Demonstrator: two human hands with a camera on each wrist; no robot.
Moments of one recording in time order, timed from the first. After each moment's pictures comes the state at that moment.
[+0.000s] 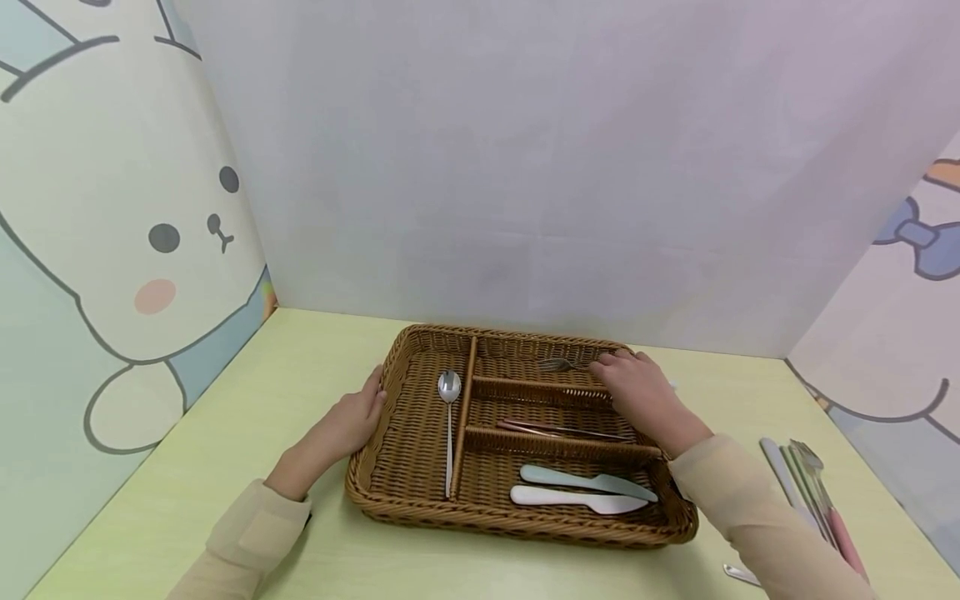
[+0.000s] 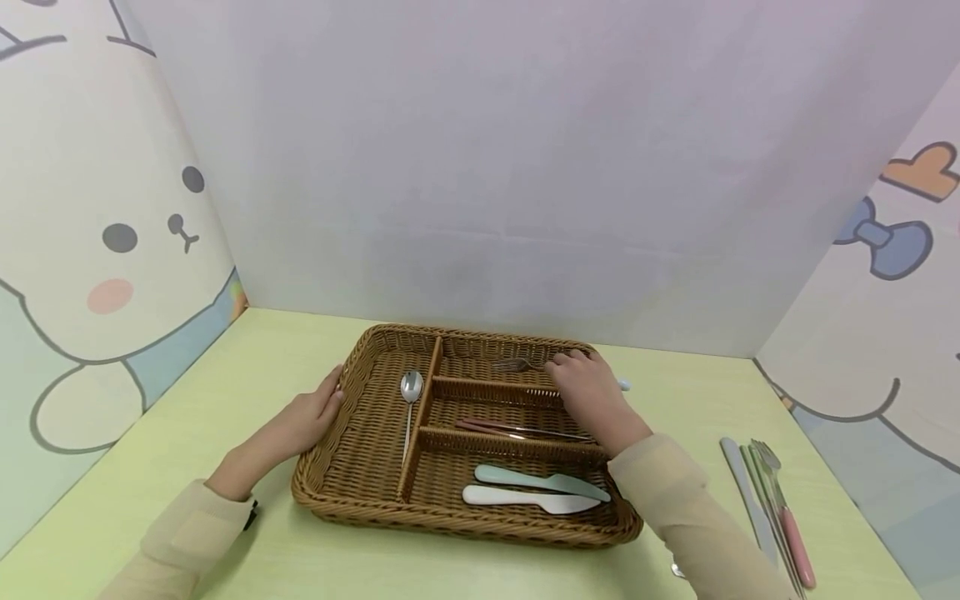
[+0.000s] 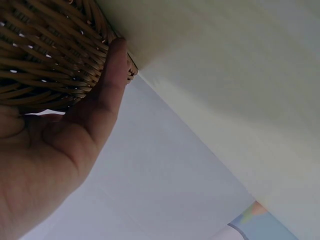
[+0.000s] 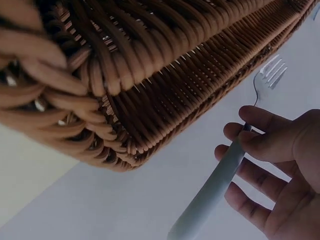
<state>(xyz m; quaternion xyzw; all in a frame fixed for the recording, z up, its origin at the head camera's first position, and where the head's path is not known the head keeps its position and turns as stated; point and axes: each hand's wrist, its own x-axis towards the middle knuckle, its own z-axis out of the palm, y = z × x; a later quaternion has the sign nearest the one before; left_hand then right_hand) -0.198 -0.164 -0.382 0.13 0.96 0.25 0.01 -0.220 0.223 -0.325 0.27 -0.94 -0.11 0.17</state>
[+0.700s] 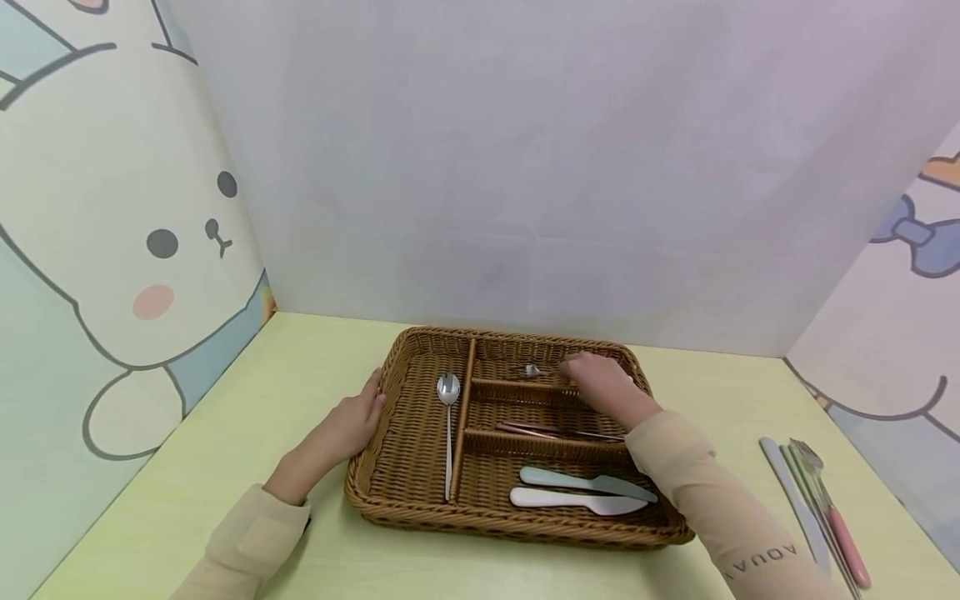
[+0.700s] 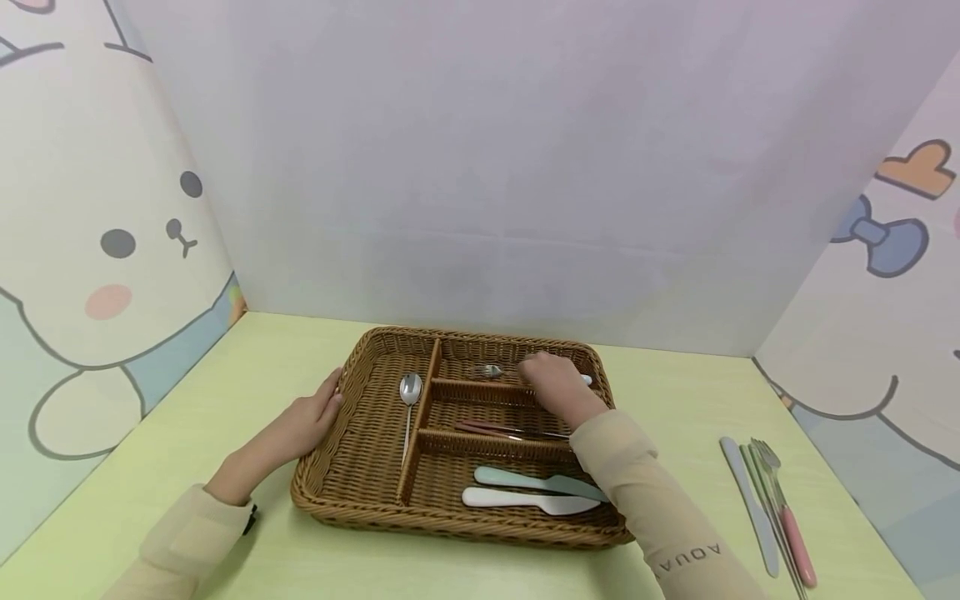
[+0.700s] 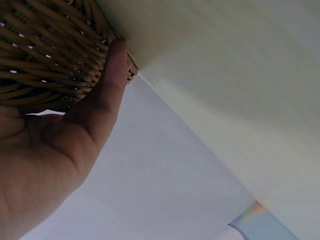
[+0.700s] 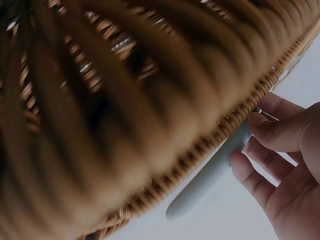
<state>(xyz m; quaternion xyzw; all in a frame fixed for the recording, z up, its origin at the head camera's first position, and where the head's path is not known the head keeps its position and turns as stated) -0.199 -0.163 -0.384 0.13 0.96 0.25 0.00 -0.253 0.195 -0.342 0.29 -0.96 -0.04 0.07</state>
